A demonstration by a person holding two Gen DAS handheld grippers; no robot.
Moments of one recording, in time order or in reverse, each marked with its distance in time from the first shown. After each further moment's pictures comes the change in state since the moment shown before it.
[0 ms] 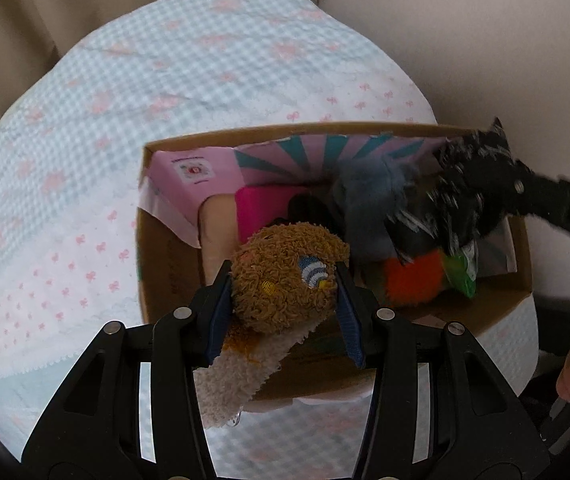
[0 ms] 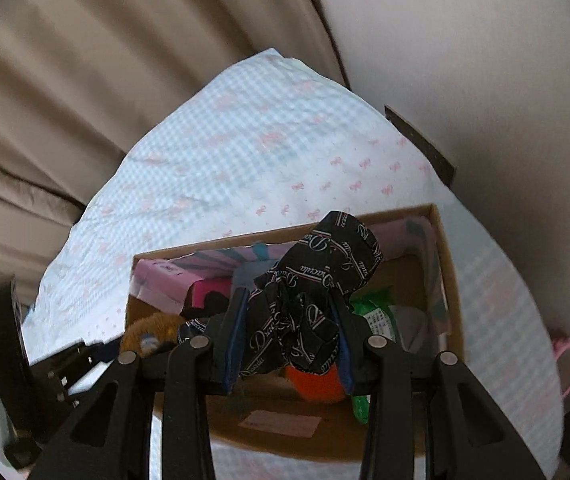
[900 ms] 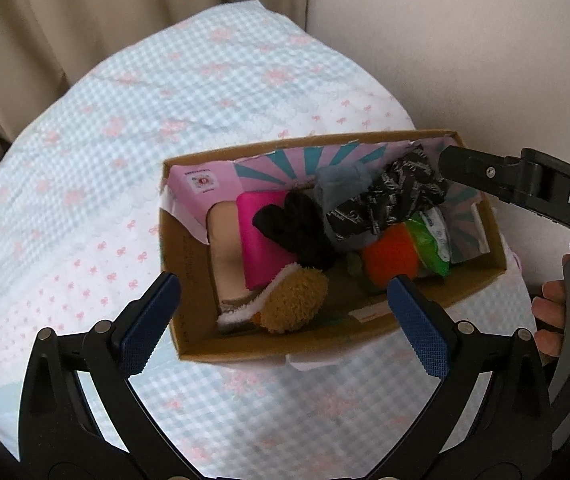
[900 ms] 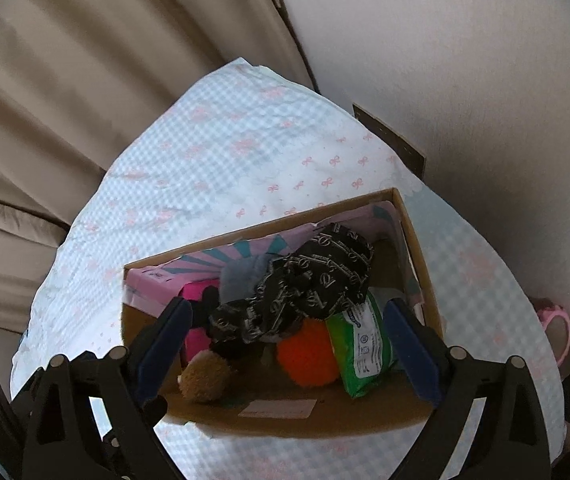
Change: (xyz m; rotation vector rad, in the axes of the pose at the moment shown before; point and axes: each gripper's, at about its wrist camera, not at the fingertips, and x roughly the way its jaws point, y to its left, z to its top) left arm -0.052 -0.014 -0.018 0.038 -0.084 0.017; right arm -0.027 0.004 -0.010 0.070 -0.028 -0.086
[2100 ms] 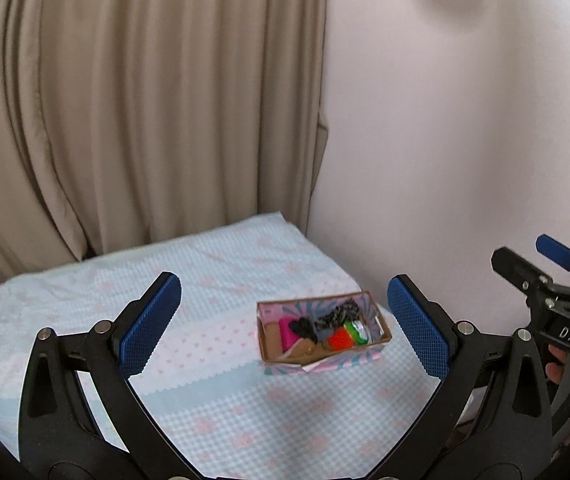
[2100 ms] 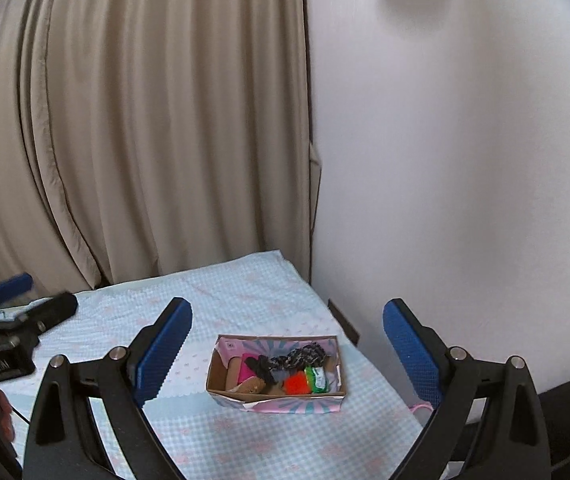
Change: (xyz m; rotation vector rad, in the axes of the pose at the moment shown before) left arm -0.426 0.052 -0.140 -0.040 -0.690 -0.013; right arm -0.390 0.168 -0.170 -0.328 -0.667 -0.173
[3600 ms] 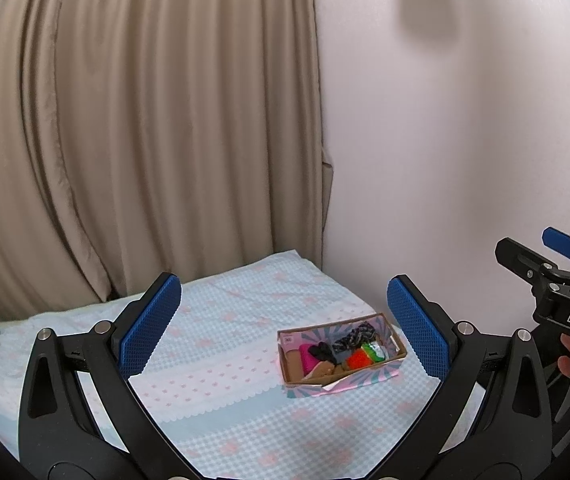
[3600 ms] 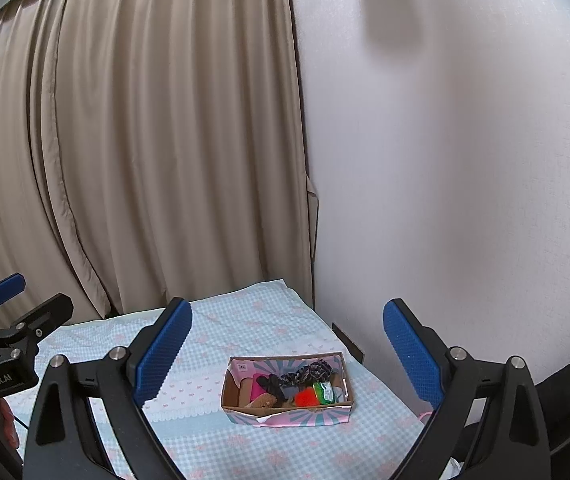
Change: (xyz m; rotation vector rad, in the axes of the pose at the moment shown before) left arm -0.053 -0.020 -0.007 0.081 -0.141 0.064; right arm -0.044 0.005 -0.006 0.044 -0.111 0.013
